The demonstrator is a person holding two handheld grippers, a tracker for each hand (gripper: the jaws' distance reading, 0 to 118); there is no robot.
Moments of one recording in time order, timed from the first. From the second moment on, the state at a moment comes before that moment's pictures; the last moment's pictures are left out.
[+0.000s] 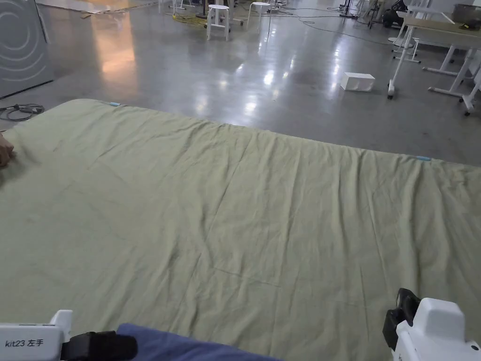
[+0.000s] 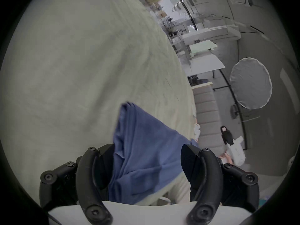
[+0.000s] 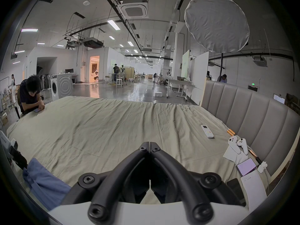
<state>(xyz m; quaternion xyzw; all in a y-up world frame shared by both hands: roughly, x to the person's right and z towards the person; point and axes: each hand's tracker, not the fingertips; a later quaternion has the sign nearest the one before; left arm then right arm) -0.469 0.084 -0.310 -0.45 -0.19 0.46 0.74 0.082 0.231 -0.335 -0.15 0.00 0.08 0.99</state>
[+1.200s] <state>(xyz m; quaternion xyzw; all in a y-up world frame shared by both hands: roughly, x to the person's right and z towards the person) -0.513 0.191 -0.277 -0.48 -0.03 0.28 0.83 0.080 0.223 -0.336 -0.16 0.02 0.08 0.98</state>
